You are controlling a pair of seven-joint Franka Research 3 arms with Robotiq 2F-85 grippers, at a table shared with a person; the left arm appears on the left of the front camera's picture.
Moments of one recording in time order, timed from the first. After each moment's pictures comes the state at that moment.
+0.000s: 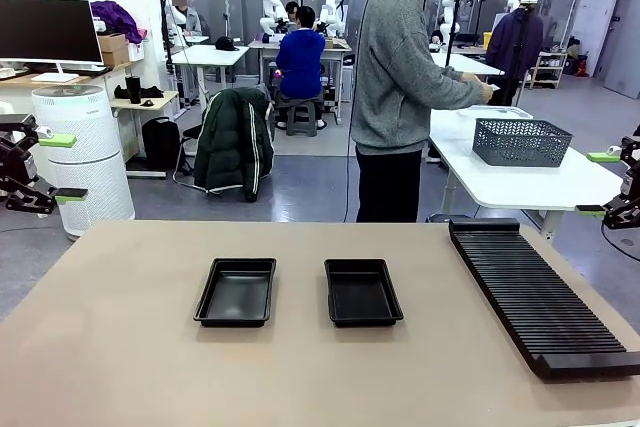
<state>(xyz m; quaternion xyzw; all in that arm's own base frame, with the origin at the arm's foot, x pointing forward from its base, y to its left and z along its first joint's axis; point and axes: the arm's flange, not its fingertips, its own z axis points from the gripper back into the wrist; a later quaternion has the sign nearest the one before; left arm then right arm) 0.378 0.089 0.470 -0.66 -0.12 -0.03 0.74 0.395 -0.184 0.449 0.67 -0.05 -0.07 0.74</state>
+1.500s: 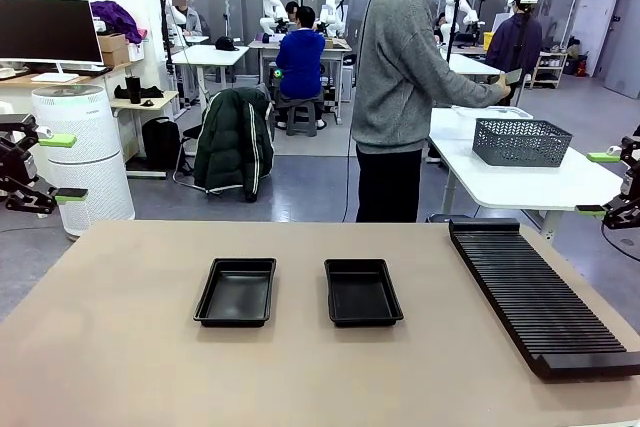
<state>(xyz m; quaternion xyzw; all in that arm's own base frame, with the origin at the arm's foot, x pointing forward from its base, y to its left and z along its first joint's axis) 0.378 0.089 0.470 -0.66 -0.12 -0.03 0.74 0.395 -0.184 0.449 0.67 -0.05 -0.07 0.74</state>
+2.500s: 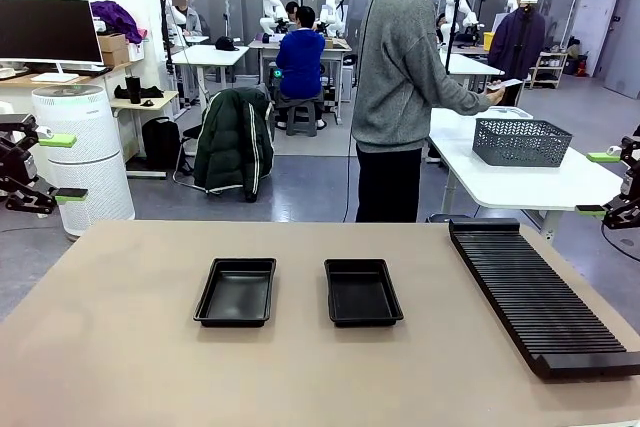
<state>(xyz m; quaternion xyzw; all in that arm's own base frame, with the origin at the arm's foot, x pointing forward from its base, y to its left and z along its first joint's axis) 0.378 0.089 0.470 -0.66 -0.12 -0.03 0.74 0.395 -0.184 0.449 0.67 -0.05 -0.07 0.74</state>
